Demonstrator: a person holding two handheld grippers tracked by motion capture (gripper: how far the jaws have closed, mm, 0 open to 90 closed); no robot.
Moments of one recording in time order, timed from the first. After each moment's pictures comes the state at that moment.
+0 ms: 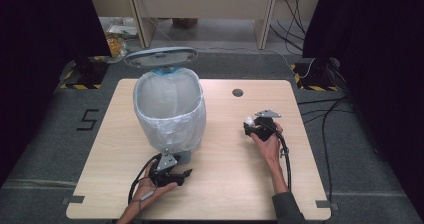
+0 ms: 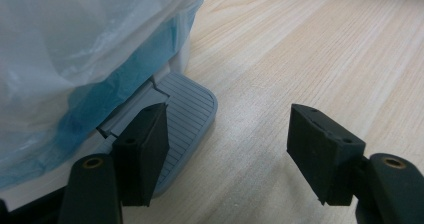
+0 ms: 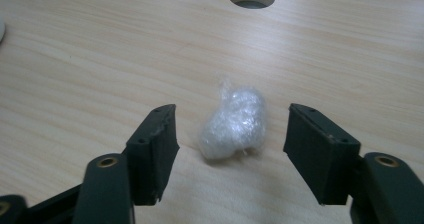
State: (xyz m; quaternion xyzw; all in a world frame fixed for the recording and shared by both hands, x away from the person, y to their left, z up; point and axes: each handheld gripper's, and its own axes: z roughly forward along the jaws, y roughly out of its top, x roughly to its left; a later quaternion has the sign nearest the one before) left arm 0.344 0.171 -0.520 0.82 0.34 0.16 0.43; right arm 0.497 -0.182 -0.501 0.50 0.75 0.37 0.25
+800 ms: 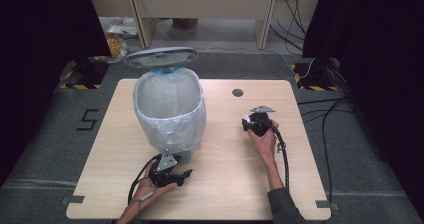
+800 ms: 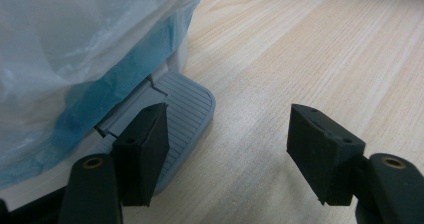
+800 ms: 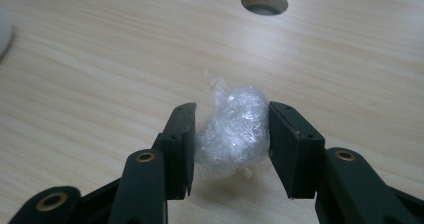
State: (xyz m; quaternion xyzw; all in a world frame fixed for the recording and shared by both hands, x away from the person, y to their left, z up) left arm 0.343 0.171 -0.520 0.82 0.34 0.16 0.43; right arm 0.504 -0.168 -0.492 0.49 0.76 0.35 0.25
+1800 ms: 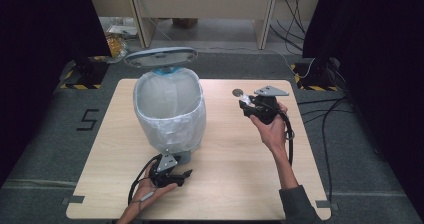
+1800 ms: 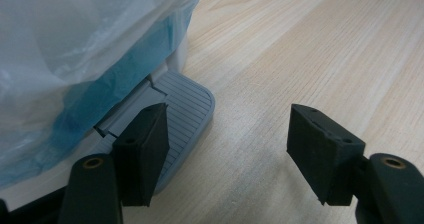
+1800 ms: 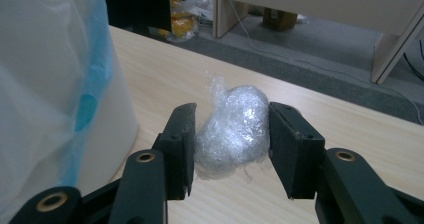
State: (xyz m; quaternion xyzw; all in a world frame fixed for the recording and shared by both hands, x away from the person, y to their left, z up) left arm 0.342 0.170 -0.520 0.82 0.33 0.17 0.43; right arm 0.467 -0.156 -0.368 0.42 0.75 0.44 0.25
